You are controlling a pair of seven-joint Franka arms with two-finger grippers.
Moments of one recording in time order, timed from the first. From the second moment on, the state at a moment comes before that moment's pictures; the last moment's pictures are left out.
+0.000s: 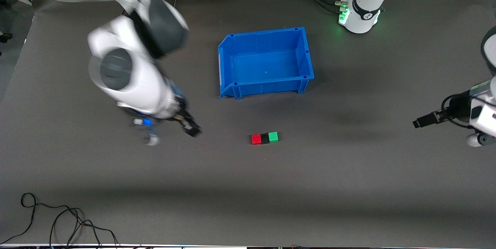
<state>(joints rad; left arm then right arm) -0.07 0.18 0.16 -1.68 -0.18 1.83 -0.08 0.41 0.52 0.01 -1.02 0.08 1.45 1.29</state>
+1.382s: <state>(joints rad) -0.04 0.03 0.00 -1.62 -0.05 1.68 -0.05 0.22 0.12 -0.17 -1.52 0.07 1.53 0.12</state>
